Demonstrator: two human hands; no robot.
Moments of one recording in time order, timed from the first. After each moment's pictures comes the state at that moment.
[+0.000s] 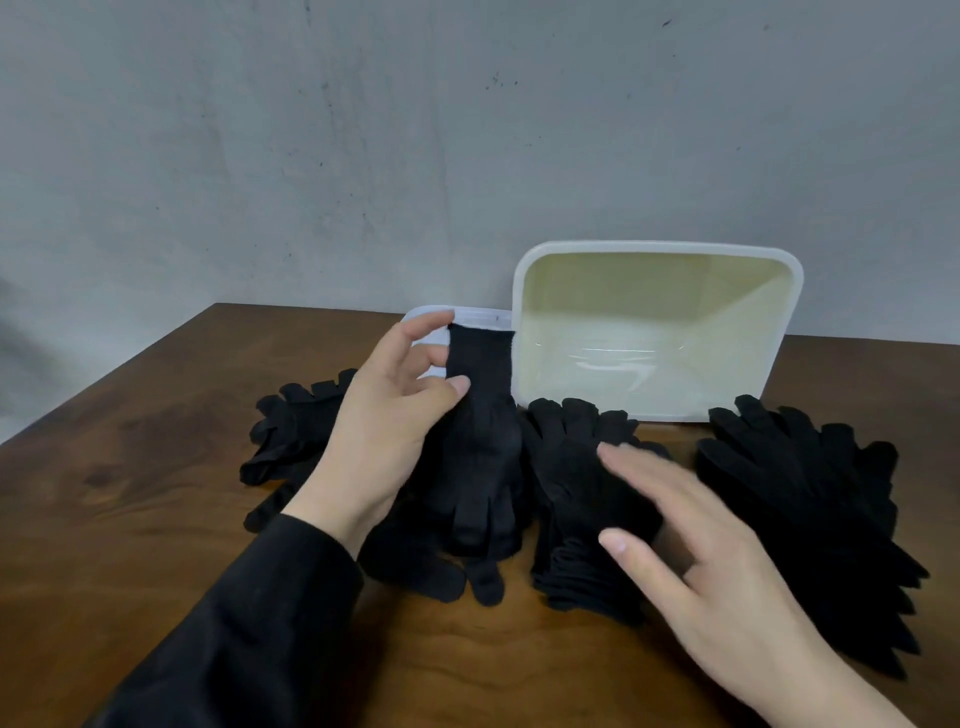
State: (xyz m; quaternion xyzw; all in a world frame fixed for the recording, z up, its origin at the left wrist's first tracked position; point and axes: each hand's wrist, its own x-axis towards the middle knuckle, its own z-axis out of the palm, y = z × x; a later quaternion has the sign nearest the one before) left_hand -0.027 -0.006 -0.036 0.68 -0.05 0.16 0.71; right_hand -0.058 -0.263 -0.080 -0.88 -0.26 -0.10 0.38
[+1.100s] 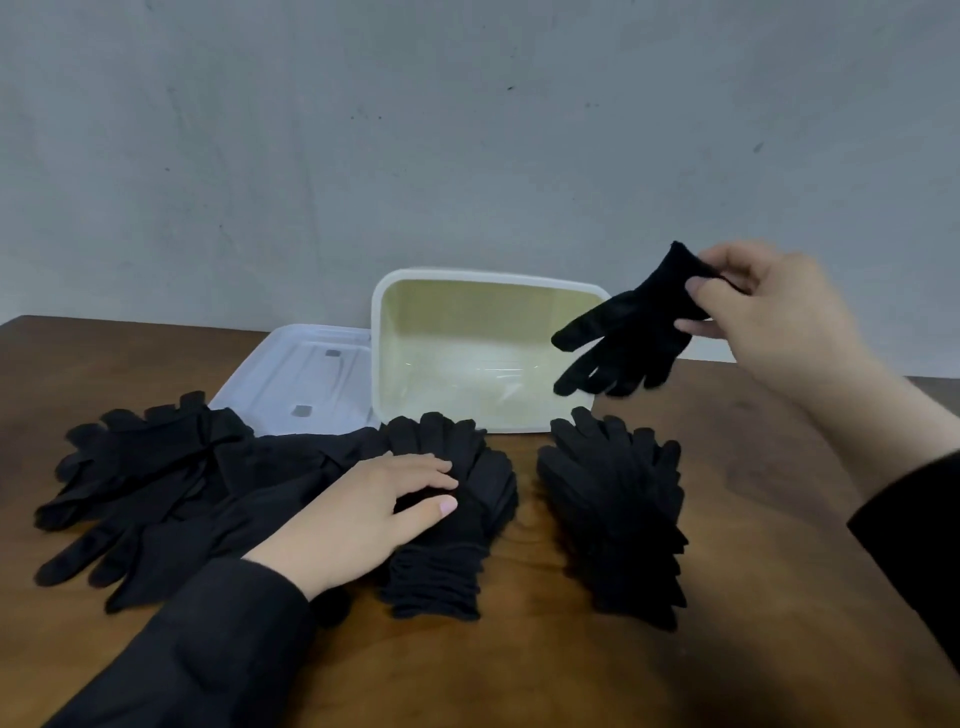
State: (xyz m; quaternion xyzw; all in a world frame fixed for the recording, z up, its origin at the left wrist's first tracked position) left_hand -0.011 -0.068 -0.088 0.92 -0.20 0.00 0.33; right_hand 0.016 -0.382 0.079 -0.86 -0.07 -0.22 0.45
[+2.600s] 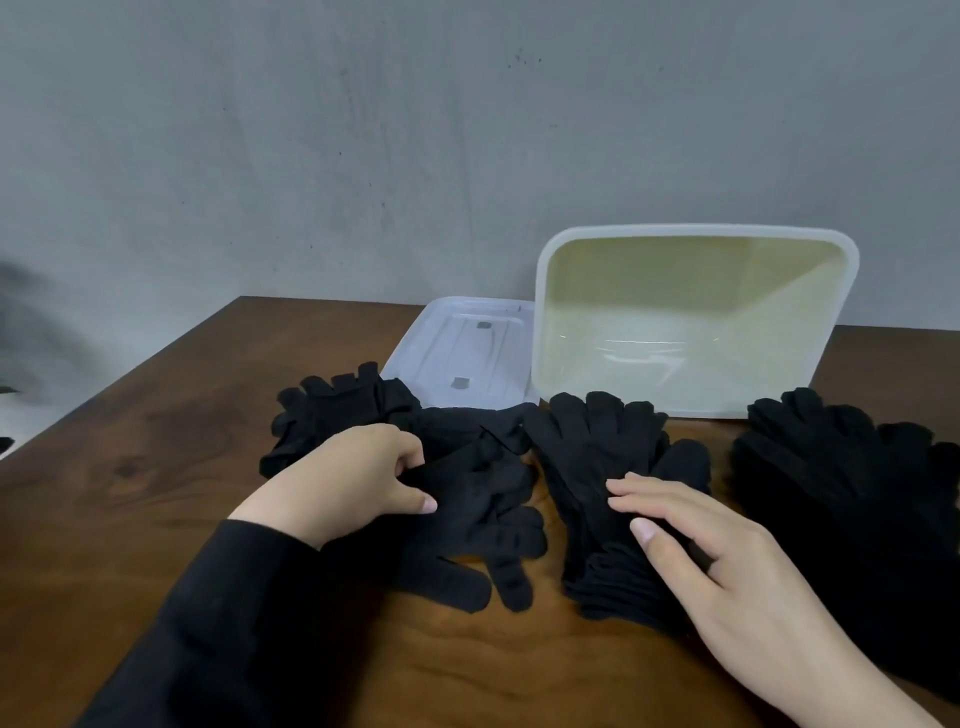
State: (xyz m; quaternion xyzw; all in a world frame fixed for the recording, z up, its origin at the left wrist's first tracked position) left_hand -0.026 0.053 -0.060 0.99 0.02 -0.08 0.12; right_hand -0.040 -0.263 -0.104 -0.87 -0.24 -0.04 0.43
